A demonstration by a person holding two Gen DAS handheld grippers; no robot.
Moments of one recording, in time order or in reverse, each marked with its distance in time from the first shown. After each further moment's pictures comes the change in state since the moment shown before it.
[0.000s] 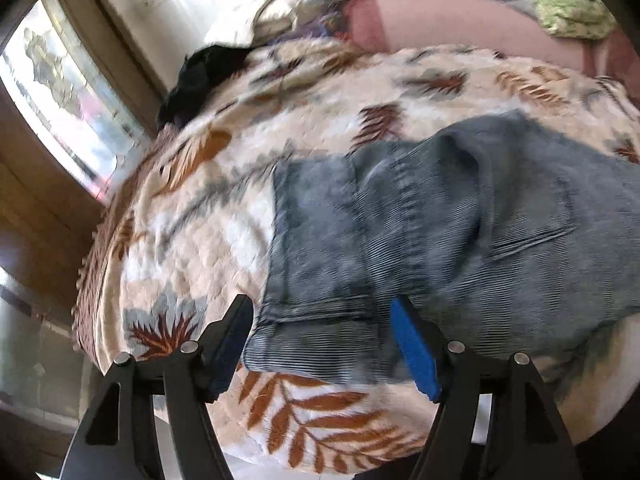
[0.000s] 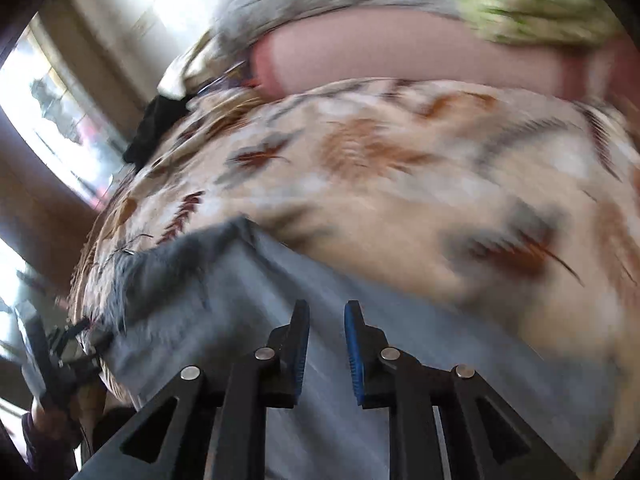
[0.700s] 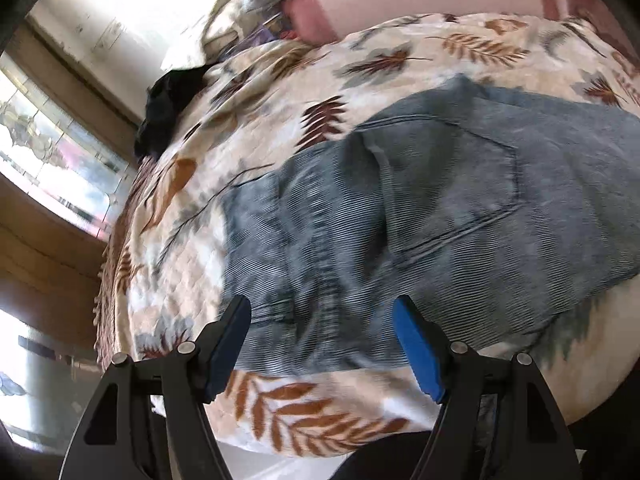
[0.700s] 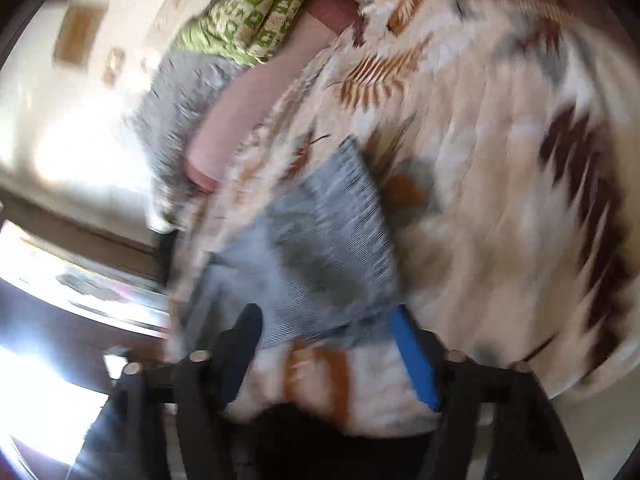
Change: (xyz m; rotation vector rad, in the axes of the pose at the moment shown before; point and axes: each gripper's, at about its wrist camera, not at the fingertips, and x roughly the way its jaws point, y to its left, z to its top) left arm -0.012 -0.064 0.009 0.191 0.069 0.048; right arm -0.124 -0.181 -0.193 0.649 -0.162 0.297
